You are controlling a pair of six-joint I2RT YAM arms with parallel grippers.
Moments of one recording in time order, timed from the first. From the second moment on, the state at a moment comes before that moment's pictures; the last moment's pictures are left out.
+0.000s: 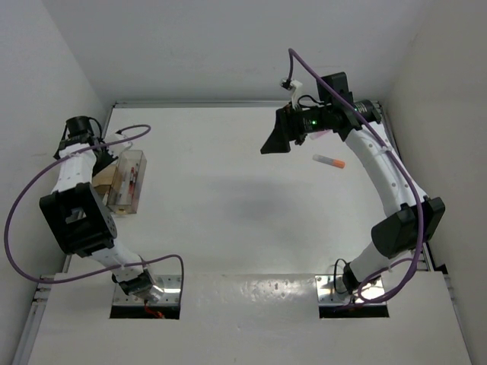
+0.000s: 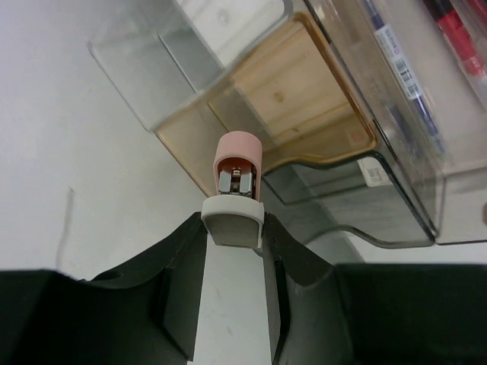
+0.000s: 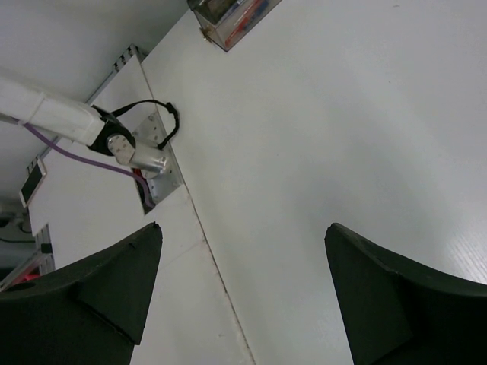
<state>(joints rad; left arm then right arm) 0.42 1.62 1.30 -0.67 -0.12 1.17 0.31 1.62 1.72 -0.87 -0.89 -0.06</state>
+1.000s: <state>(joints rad) 0.45 1.81 1.54 -0.98 0.03 1.60 0.30 1.64 1.71 -0.89 -0.89 -0.06</state>
